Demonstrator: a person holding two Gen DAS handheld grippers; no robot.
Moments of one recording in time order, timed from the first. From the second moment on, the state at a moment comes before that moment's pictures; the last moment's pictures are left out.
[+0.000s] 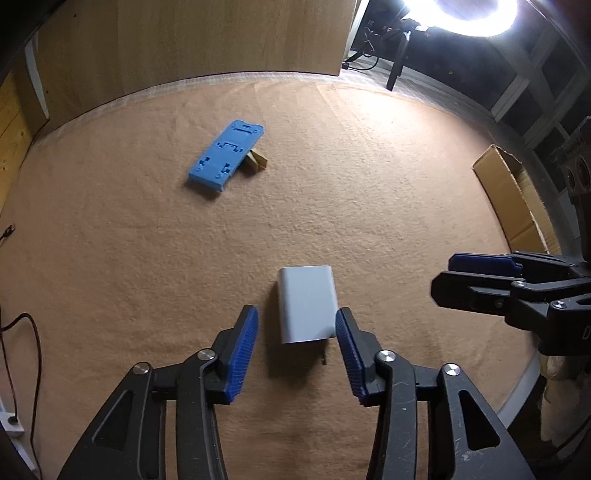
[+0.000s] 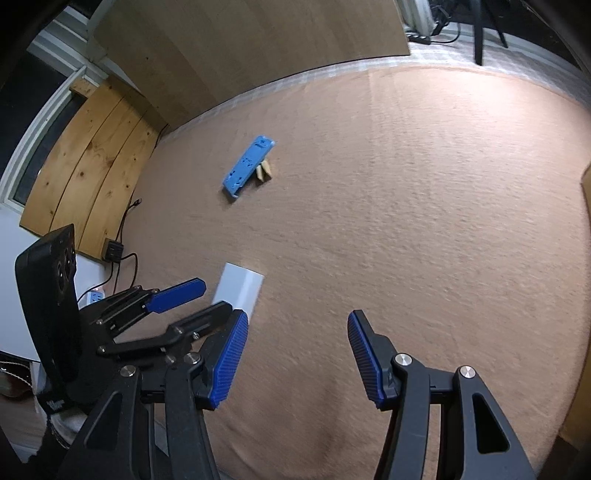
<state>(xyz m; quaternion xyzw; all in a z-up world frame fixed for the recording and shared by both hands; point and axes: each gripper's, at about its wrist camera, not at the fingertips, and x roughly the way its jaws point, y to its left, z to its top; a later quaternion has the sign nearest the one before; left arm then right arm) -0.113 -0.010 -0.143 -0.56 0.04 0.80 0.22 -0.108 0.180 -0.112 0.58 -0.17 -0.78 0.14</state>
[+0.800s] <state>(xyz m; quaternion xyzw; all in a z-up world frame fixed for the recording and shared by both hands) -0.115 -0.029 -0.154 -0.57 0.01 0.79 0.23 -0.143 0.136 -0.140 0.61 -0.20 -0.74 0.19</state>
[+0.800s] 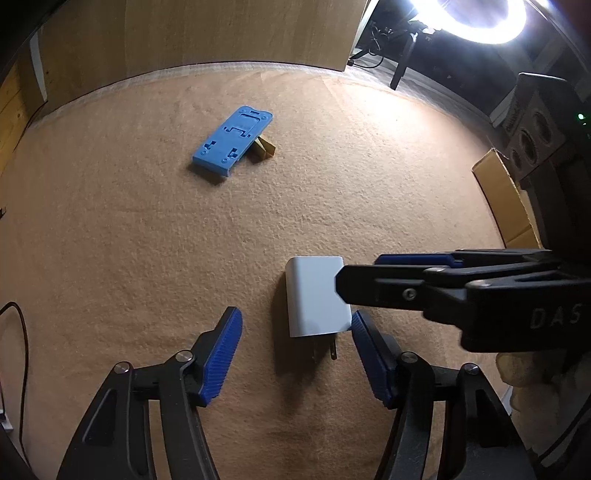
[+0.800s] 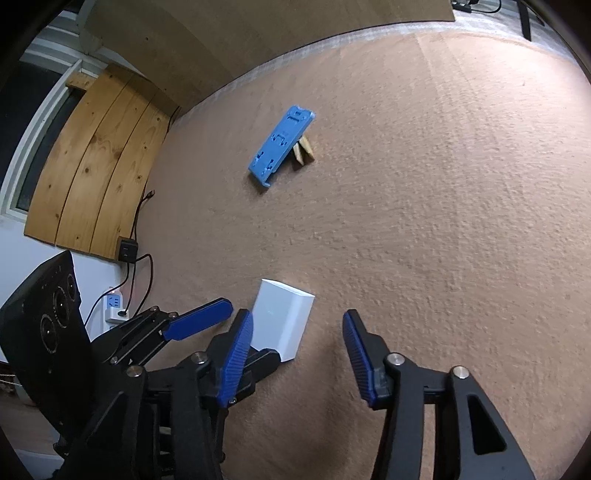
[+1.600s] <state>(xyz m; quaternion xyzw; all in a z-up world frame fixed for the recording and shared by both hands) -0.107 0.029 -0.122 -0.55 0.02 0.78 0.29 -0.119 0.181 -0.119 0.58 -0.22 -0.76 0.17</state>
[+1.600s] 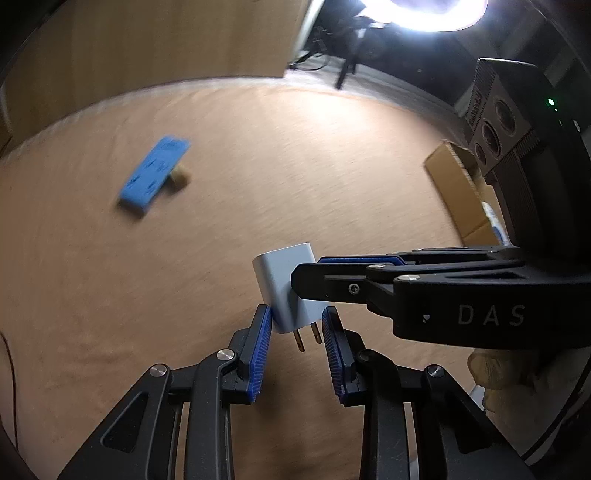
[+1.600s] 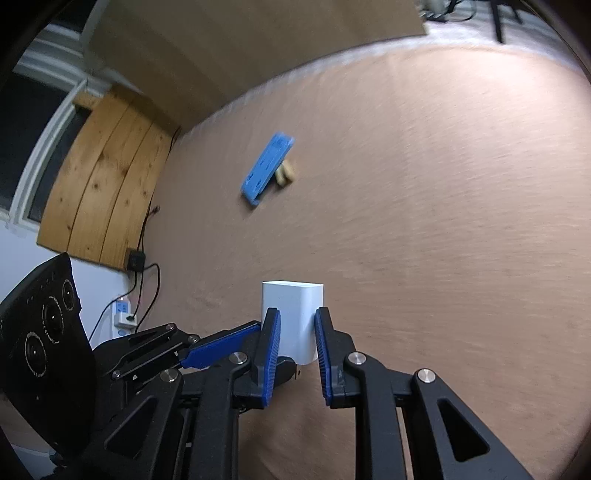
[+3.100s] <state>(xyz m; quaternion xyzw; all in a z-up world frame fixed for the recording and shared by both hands) -0.127 0.473 -0.106 -0.52 0.14 0.72 0.44 -0.081 0.563 -0.082 0.50 -0.28 -0.82 -0.04</state>
